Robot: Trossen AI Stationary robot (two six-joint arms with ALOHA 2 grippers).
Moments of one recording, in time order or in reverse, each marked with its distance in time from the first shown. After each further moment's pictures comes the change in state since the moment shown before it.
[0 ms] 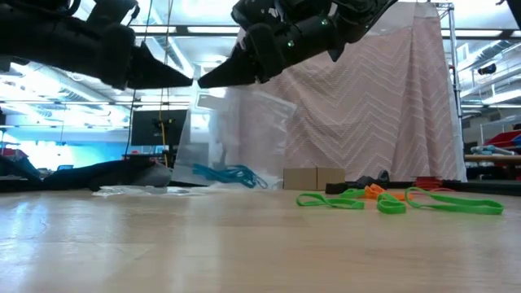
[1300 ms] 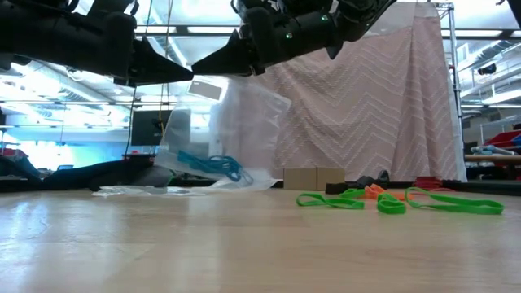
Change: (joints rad) left arm 0.006 0.000 0.000 0.036 -0.020 -0.046; right arm 0.013 -0.001 0.001 0.059 -0.018 0.045
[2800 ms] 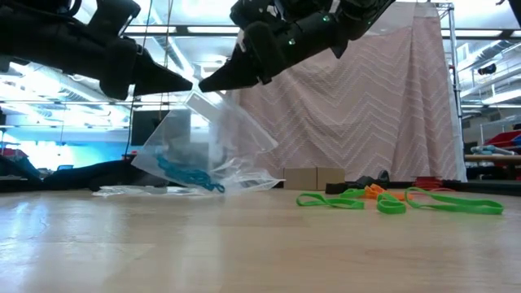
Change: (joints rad) left arm 0.001 0.000 0.000 -0.064 -0.030 0.149; right arm 0.009 0.000 -0.002 -0.095 0.084 0.004
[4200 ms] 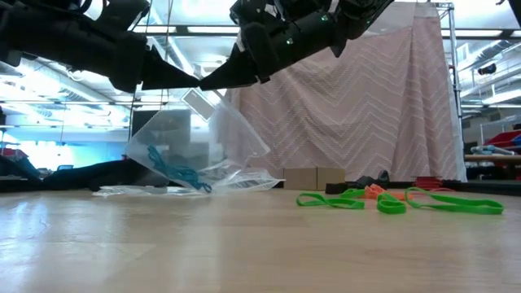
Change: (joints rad) left arm 0.032 0.001 0.045 -0.061 0.040 -0.051; right arm 0.003 0.002 0.006 -0.014 0.036 0.000
